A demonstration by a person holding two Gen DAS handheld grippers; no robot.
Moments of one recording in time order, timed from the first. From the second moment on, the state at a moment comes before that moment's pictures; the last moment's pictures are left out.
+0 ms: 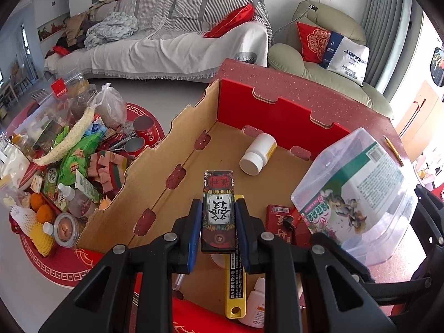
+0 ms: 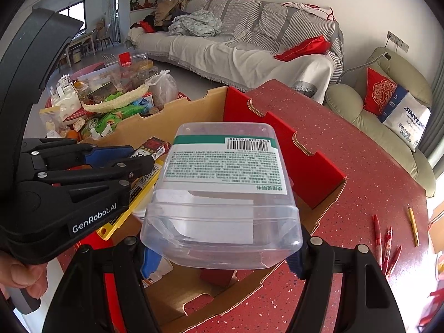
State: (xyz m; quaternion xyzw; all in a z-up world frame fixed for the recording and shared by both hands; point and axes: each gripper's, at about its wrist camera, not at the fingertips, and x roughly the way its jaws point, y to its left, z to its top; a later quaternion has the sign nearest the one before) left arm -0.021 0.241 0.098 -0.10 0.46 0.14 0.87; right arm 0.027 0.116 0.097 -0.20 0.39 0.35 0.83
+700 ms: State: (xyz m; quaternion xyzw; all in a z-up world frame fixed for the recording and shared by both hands) left arm -0.018 0.242 0.095 -0.10 0.46 0.14 0.87; right arm 0.028 0.120 0.092 -0.20 0.39 0.36 0.82
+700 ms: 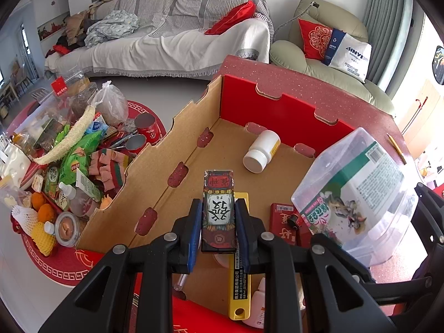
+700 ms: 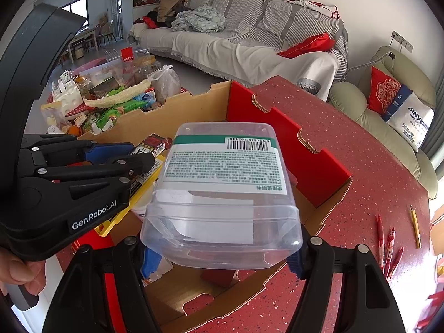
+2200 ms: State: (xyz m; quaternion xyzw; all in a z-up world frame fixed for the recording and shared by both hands) left arm -0.012 0.240 0.095 -0.07 0.46 0.15 0.87; right arm 0.036 0.120 0.087 -0.20 0.41 0.35 0.82
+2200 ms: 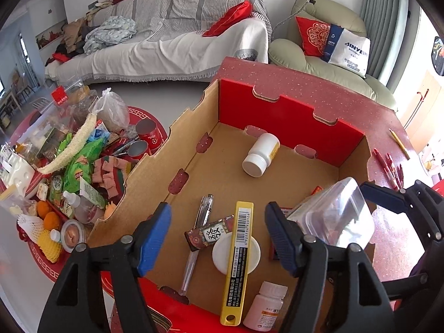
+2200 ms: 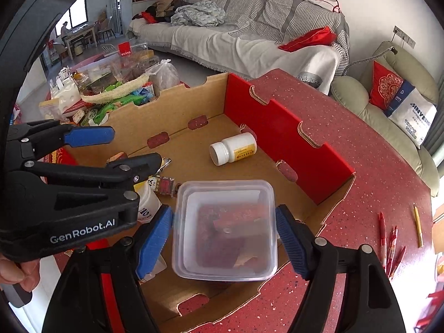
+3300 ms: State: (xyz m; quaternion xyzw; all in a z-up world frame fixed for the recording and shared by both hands) left arm -0.022 0.228 0.130 -0.08 0.44 0.11 0.89; right arm 0.028 0.076 0.132 -0.20 0.35 0.35 0.85
